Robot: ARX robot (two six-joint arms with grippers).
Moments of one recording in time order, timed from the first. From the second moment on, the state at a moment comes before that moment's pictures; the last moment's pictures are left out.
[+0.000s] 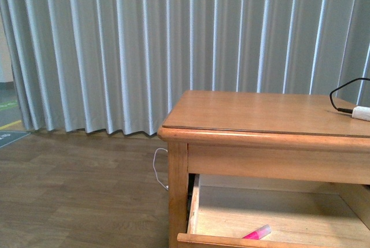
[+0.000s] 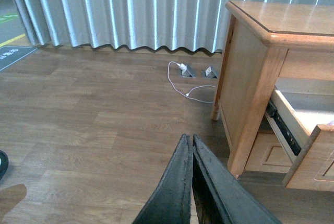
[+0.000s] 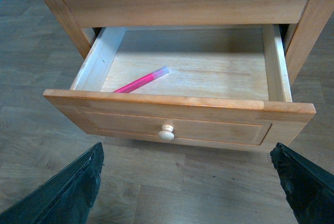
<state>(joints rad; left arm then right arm) 0.00 0.01 0.02 0.00 0.00 -0.01 0.04 0.56 0.47 -0.34 -0.11 0.11</state>
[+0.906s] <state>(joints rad) 0.00 0.00 0.02 0.00 0.00 0.00 0.04 1.80 0.33 1.01 0.00 -0.02</state>
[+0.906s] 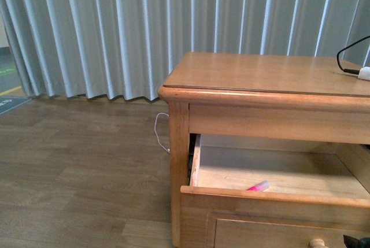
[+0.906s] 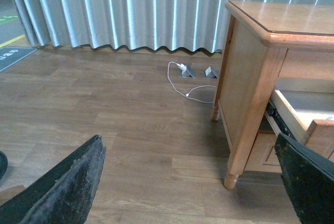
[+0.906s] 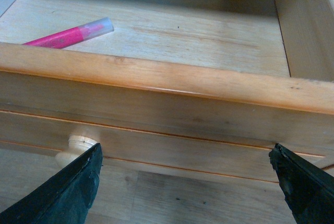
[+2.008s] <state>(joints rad) 0.00 0.00 0.02 0.00 0.00 0.00 0.14 2.14 0.95 0.86 0.20 0.14</state>
